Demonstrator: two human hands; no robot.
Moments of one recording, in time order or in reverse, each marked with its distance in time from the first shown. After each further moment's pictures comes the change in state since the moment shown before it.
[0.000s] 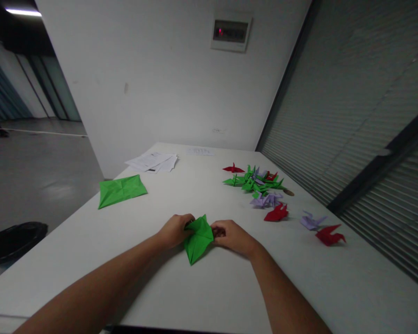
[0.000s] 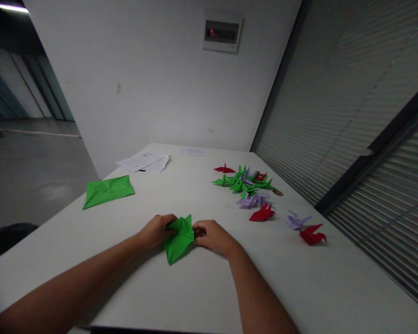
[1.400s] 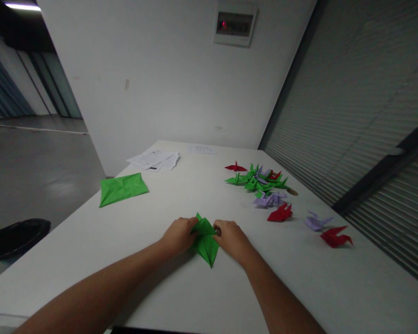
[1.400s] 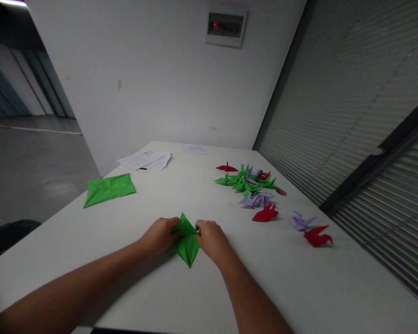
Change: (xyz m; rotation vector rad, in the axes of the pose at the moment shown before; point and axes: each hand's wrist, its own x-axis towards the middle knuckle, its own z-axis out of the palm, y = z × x) left_hand -0.008 0.026 0.004 0.264 0.009 -0.067; right_hand 0.011 -0.021 0.025 -0.768 0.227 0.271
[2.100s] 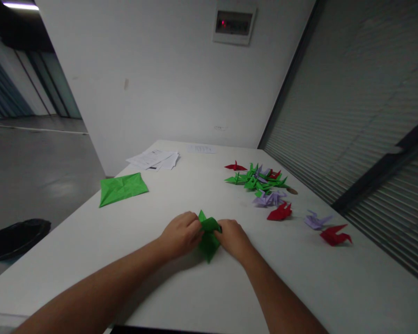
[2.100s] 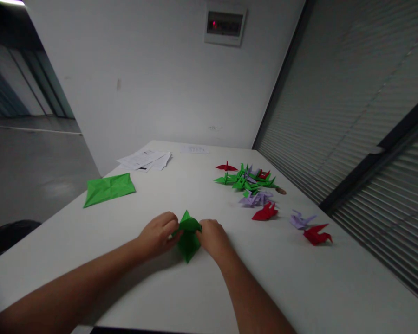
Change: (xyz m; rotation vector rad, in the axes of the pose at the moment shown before) left_hand -0.016 0.009 -0.014 0.138 0.179 0.391; right_hand 0.001 0.001 0.002 -0.044 0.010 0.085
